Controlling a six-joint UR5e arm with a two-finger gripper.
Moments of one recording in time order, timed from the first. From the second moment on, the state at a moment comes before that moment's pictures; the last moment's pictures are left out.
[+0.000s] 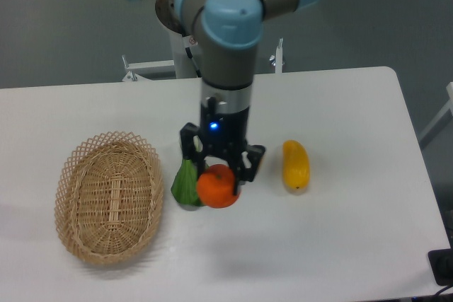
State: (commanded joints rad) arm 2.25 -1.81 -1.60 -0.94 1.43 0.66
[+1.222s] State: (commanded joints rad) arm 1.95 -2.06 -1.62 -0.86 1.64 0.44
